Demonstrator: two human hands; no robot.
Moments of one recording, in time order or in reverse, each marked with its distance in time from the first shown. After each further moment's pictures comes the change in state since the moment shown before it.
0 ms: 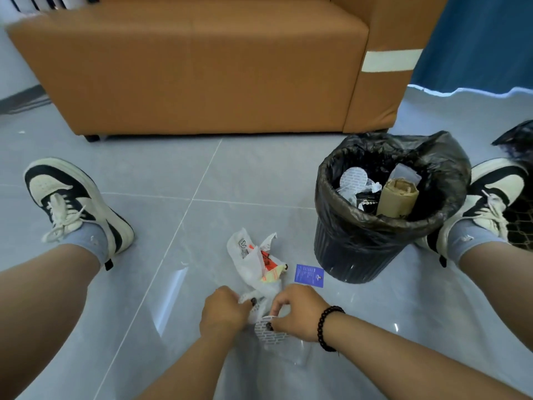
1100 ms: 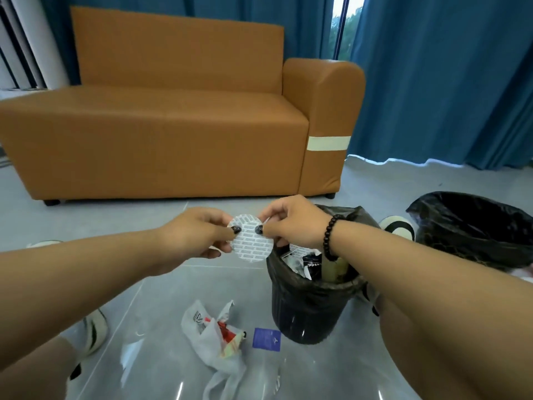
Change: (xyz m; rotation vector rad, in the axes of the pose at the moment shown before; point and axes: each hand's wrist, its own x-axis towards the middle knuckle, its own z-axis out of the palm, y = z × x) left_hand -0.074 0.200 -0.194 -0.382 -0.367 0.543; right_hand -0.051 -0.092 -0.229 0.228 0.338 -0.185
